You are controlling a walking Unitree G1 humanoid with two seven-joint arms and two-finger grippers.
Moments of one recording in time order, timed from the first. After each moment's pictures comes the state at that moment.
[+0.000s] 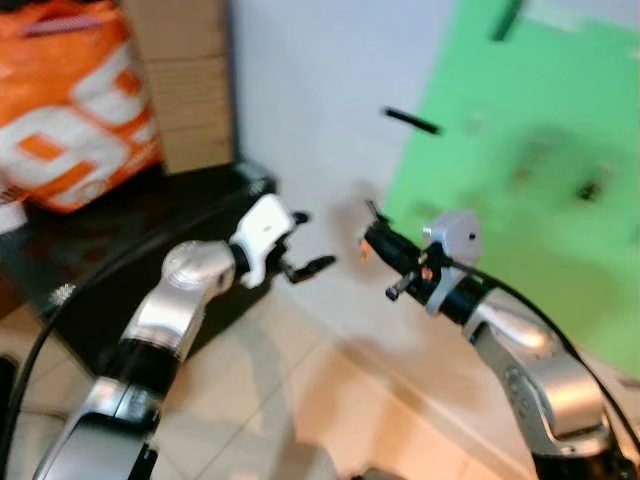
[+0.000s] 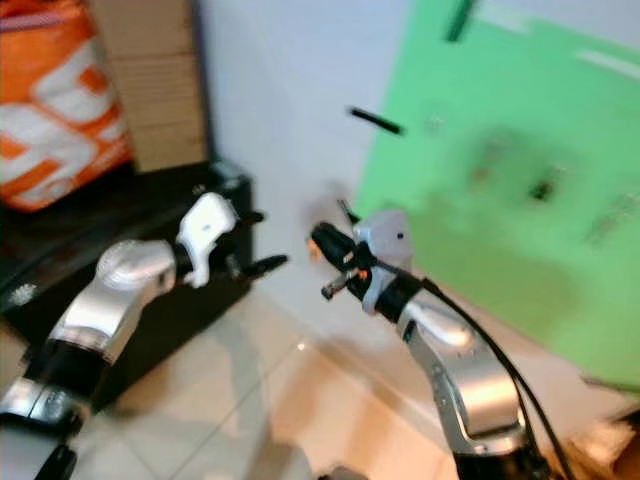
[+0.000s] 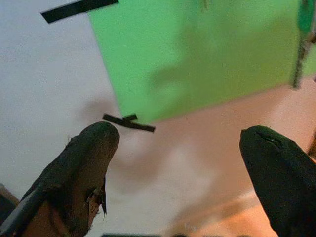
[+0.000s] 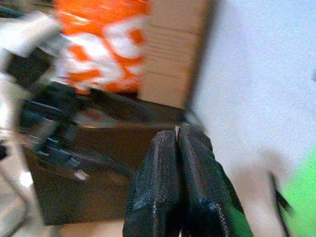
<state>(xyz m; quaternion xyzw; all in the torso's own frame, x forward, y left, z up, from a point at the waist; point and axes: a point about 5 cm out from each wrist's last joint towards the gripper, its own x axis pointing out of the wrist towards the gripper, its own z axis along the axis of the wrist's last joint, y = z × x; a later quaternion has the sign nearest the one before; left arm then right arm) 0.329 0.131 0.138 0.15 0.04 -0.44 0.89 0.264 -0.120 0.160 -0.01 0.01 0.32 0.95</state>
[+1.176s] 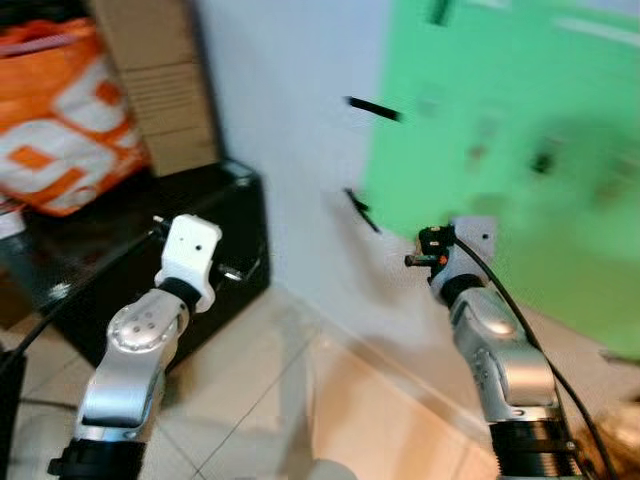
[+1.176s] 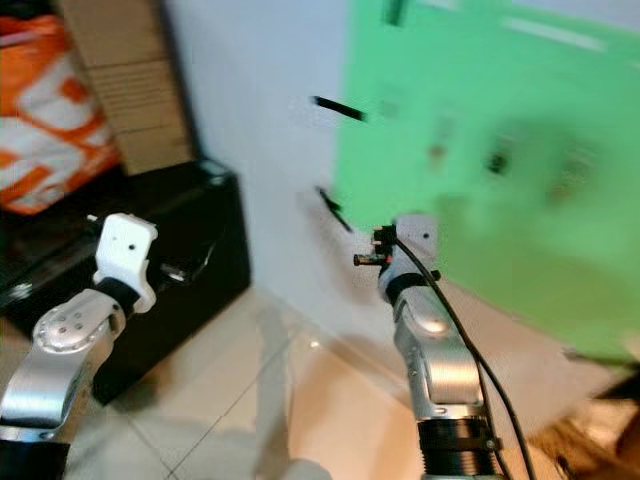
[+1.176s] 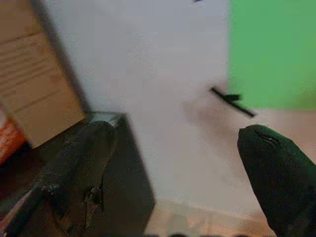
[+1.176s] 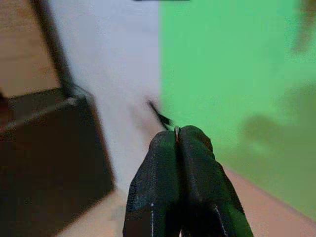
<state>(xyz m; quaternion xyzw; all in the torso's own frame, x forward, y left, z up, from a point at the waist) 0.278 0.185 0.138 0.13 0.04 -0.14 0.98 0.299 -0.135 0.120 0.05 0.08 0.05 0.99</state>
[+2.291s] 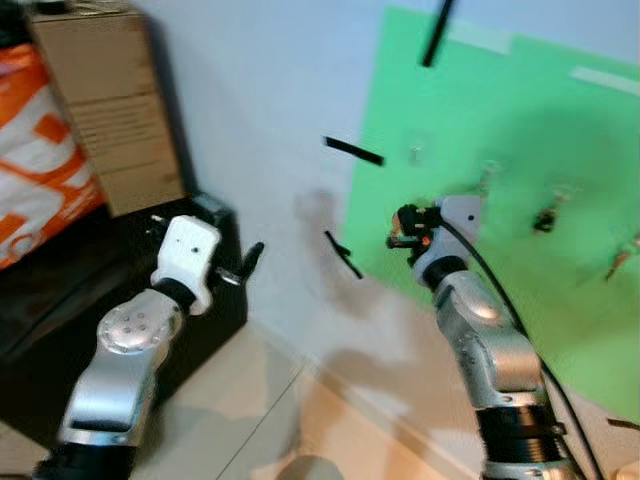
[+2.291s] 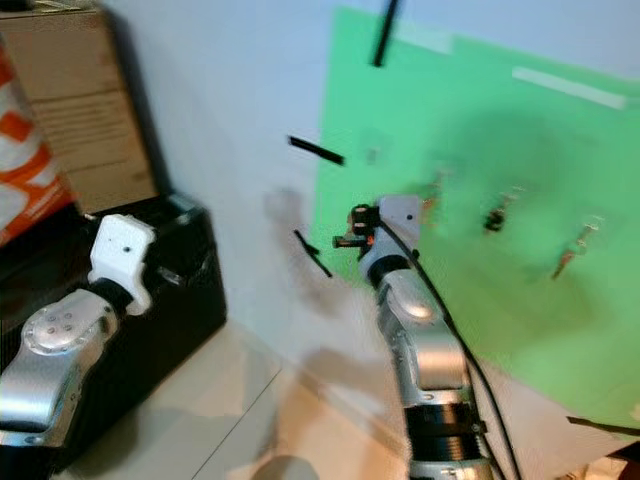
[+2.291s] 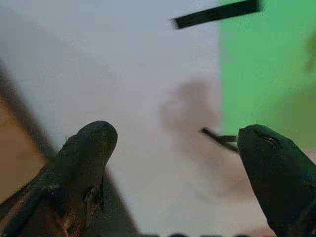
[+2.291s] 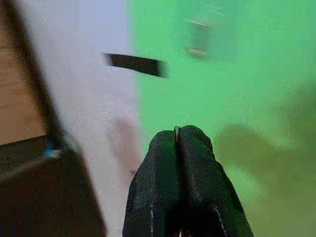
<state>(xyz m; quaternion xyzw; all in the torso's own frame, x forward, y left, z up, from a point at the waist) 0.274 0.170 0.141 0.13 0.03 -0.20 0.97 0.306 -0.129 0.137 0.07 0.04 0.08 0.99</state>
